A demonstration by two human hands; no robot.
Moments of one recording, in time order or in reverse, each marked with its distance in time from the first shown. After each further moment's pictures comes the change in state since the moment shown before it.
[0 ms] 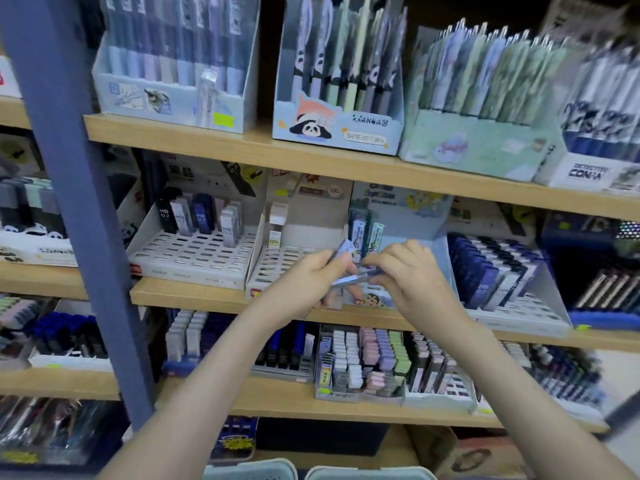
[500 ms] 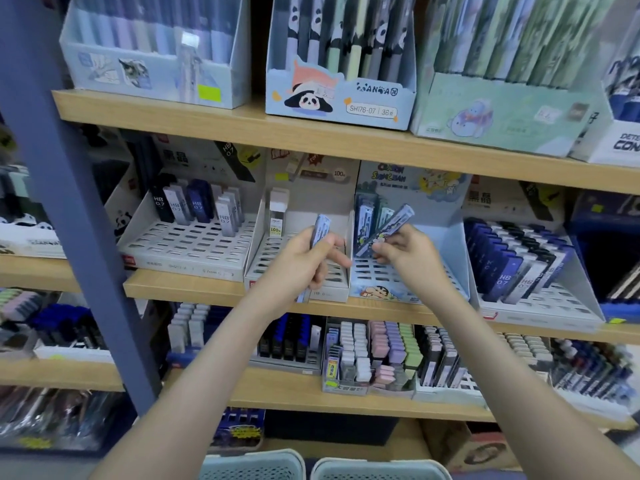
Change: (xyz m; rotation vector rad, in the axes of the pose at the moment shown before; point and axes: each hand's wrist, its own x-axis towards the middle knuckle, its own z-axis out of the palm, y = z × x) left_hand 0.028 -0.030 -0.007 -0.236 0.189 0.048; right_hand 0.023 0.025 0.042 0.733 -0.077 0.868
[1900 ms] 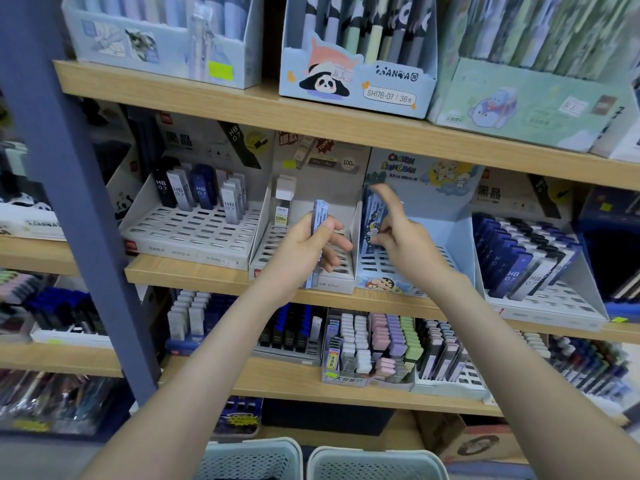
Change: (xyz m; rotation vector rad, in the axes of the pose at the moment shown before) left_hand 0.007 -0.012 -0.006 -0.084 0.049 0.086; right_hand 0.013 -0.004 0.006 -0.415 -0.128 -0.306
